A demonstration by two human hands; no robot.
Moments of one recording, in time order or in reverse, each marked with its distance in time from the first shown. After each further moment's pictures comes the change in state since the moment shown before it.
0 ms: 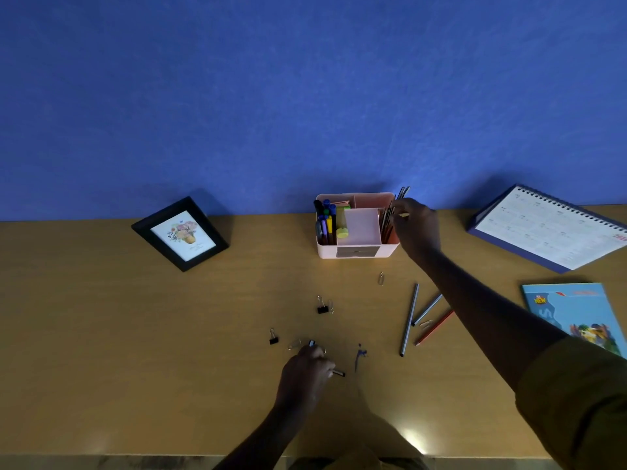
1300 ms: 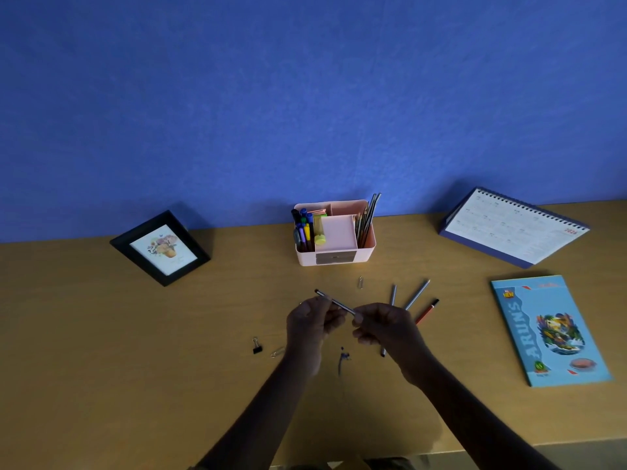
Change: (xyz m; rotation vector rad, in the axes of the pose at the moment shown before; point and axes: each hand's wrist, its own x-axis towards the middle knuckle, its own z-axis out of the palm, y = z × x) left_hand 0.068 0.077 -0.075 -1.664 0.232 -0.455; right_hand -0.194 -0.040 -0.058 0.774 -0.476 0.579
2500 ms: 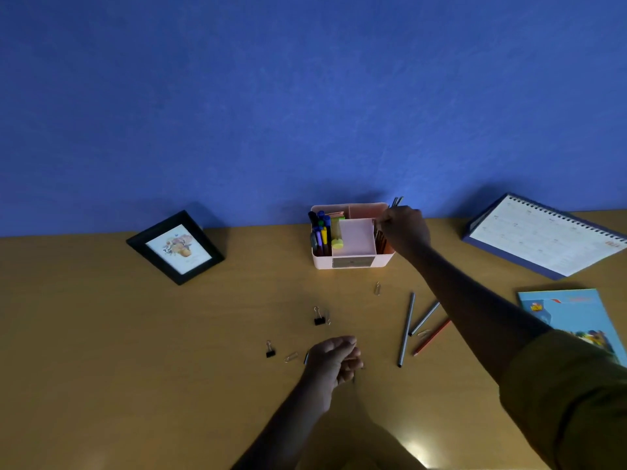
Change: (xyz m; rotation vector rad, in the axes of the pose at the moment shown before) left_hand -0.005 -0.039 -0.025 0.183 0.003 -0.357; right_hand 0.220 -0.087 -0.026 -0.998 0.414 -0.281
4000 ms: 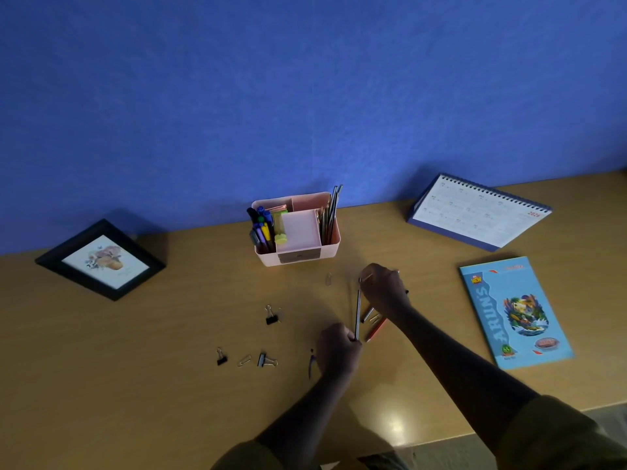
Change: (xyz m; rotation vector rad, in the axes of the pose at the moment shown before) left_hand 0.050 -0.044 0.118 1.101 0.282 0.394; right_hand -0.122 0.114 0.031 0.187 -0.224 0.192
